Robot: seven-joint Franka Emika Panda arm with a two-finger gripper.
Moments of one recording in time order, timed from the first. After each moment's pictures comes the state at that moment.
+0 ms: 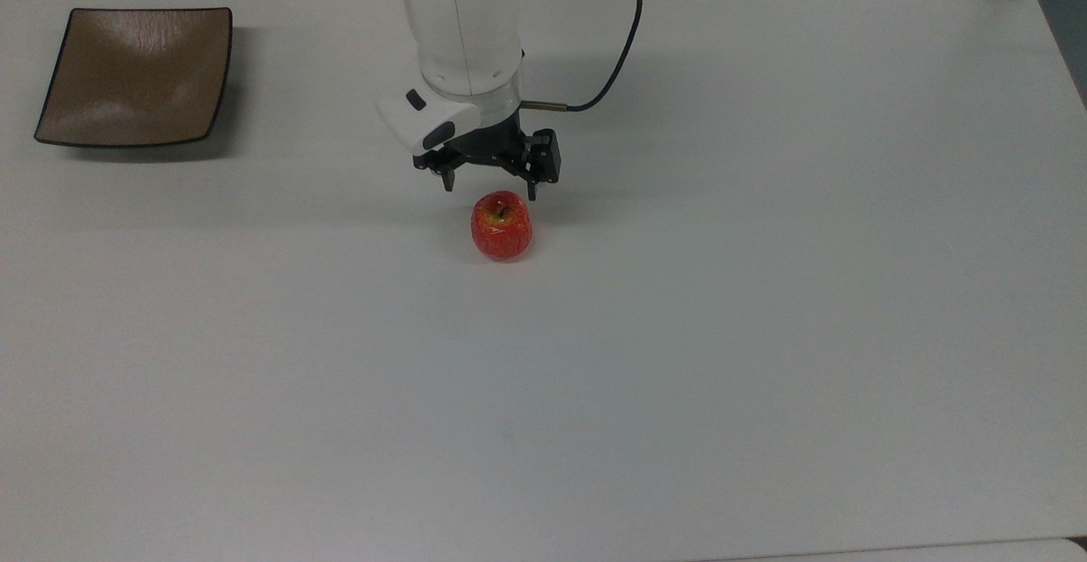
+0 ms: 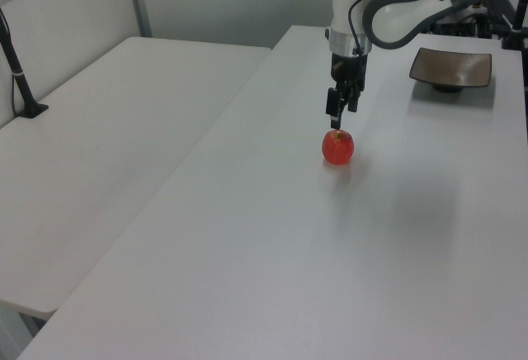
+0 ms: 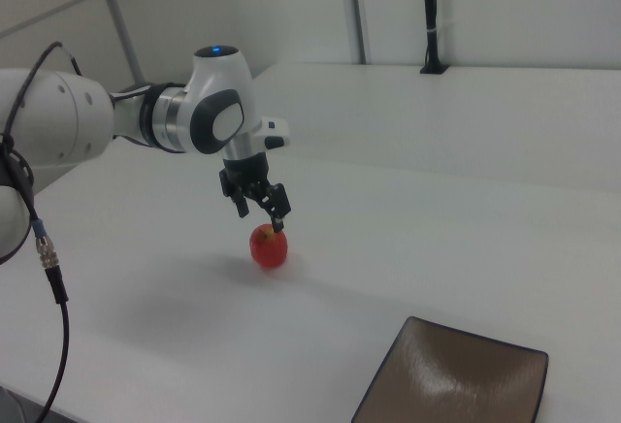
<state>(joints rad) 0.06 0.34 0.08 -1.72 0.00 2.10 0.21</state>
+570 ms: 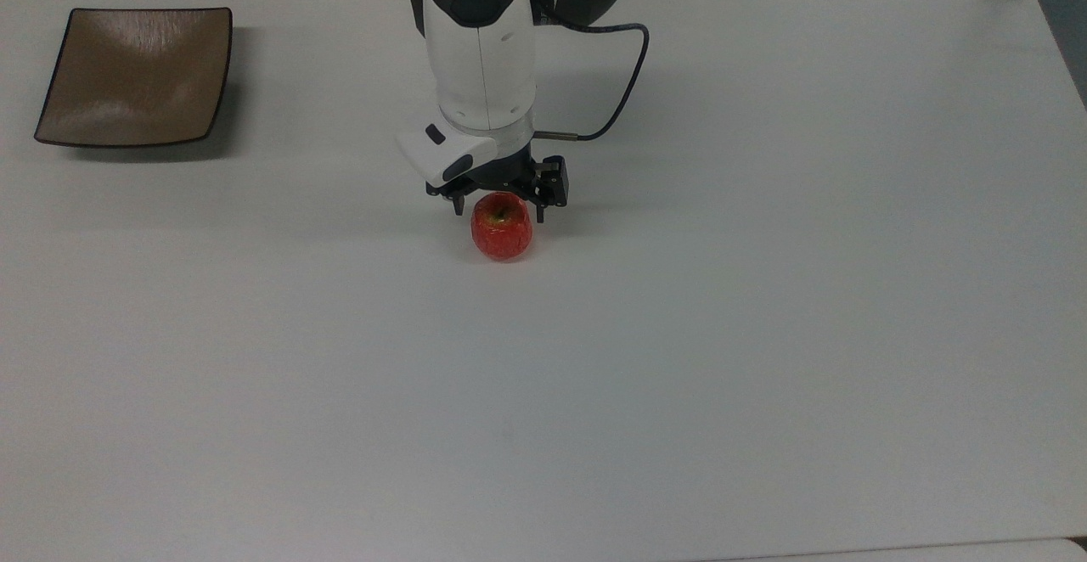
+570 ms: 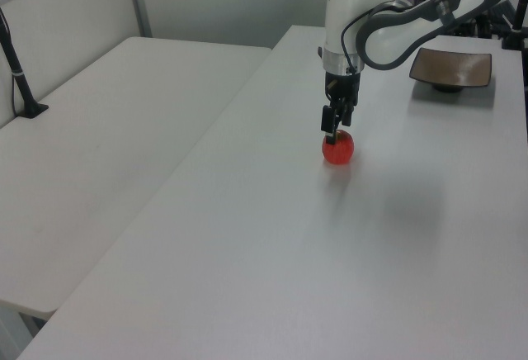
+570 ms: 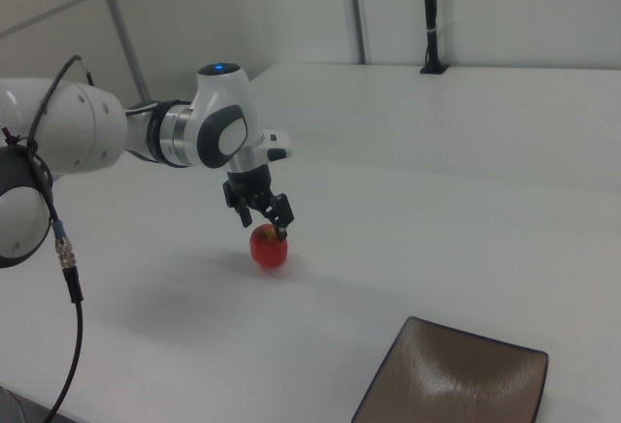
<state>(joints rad) 0.07 0.40 0.09 -1.72 -0.03 2.16 0.21</state>
